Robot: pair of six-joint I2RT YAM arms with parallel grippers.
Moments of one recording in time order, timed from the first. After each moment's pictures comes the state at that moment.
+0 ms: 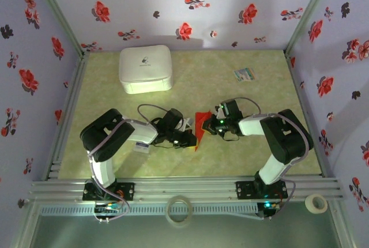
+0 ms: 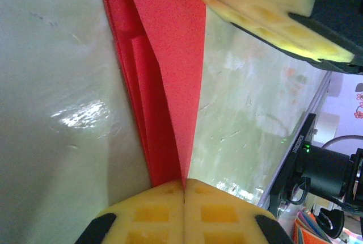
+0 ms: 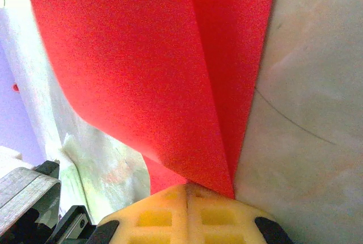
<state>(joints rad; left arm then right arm) -0.87 1.84 0.76 0.25 0.63 -0.89 0.43 1.67 0.60 0.14 -0.59 0.89</state>
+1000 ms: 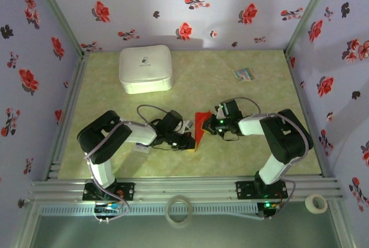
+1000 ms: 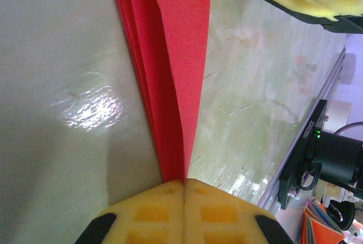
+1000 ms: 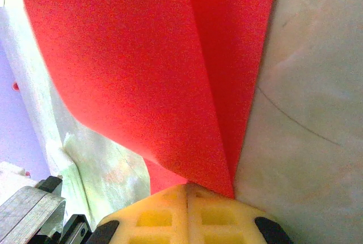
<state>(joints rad) -0.88 1.81 0.73 0.19 0.62 -0.85 0.43 1.68 0.60 0.14 -0.60 0.89</state>
